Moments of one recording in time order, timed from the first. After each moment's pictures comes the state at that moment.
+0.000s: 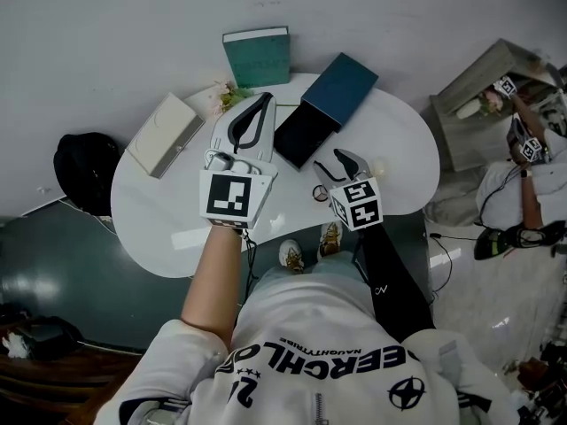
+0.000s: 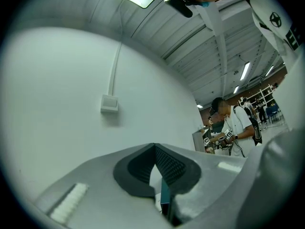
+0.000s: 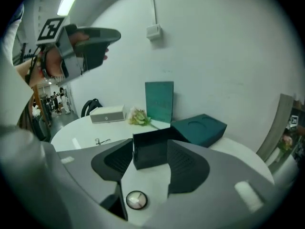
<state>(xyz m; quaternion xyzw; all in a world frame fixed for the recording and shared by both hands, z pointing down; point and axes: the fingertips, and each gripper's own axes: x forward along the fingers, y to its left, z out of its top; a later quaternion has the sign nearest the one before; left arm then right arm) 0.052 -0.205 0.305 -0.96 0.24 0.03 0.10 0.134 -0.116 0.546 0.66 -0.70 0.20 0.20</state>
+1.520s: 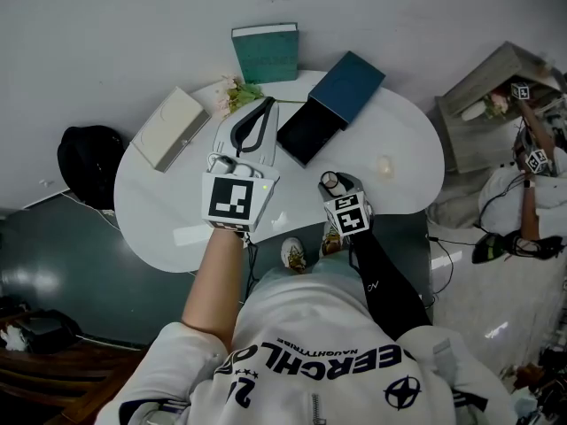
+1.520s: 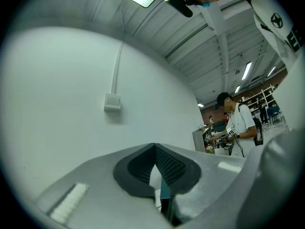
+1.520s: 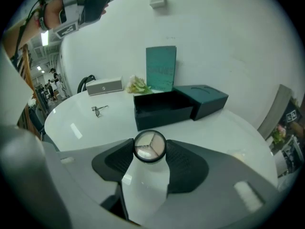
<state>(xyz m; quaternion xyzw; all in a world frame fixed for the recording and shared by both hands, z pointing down) 0.036 -0.198 0.314 -0.96 0.25 0.02 0.09 0.120 -0.076 0.656 0.65 -0.65 0.27 0.29</state>
